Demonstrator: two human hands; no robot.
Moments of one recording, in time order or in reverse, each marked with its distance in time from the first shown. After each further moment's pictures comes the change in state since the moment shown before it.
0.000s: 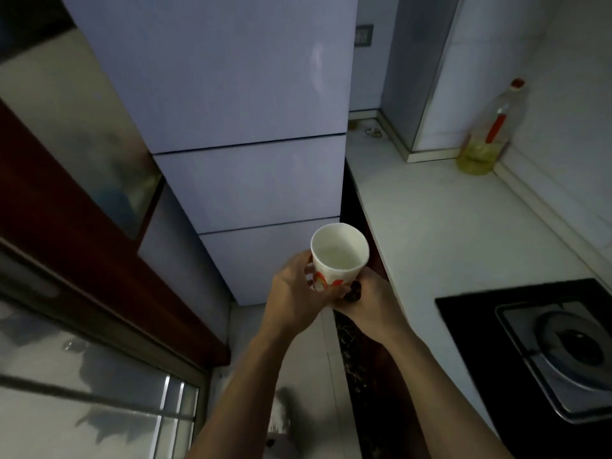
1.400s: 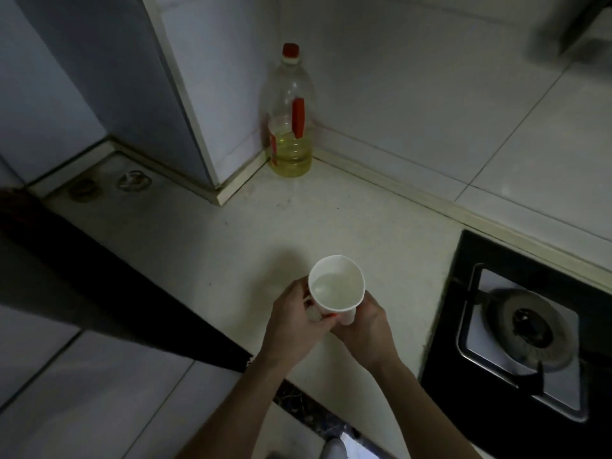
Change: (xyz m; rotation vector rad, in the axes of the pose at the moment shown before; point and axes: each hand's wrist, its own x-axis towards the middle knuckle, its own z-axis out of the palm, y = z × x) left_hand 0.396 -0.064 0.294 -0.136 -0.800 0.149; right_hand 0.246 0.234 -0.099 -0.096 0.797 0.623
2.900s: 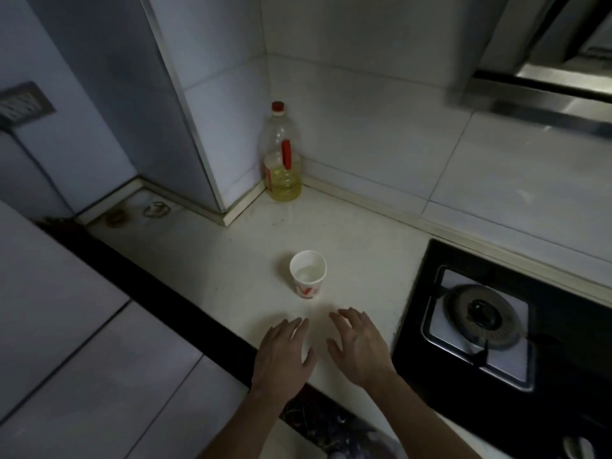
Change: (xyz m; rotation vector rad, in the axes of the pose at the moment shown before) left_hand -0.100 0.013 -0.001 0.829 -0.126 0.200; right_hand -0.072 -0.003 -0.046 -0.655 -0.080 -0.262
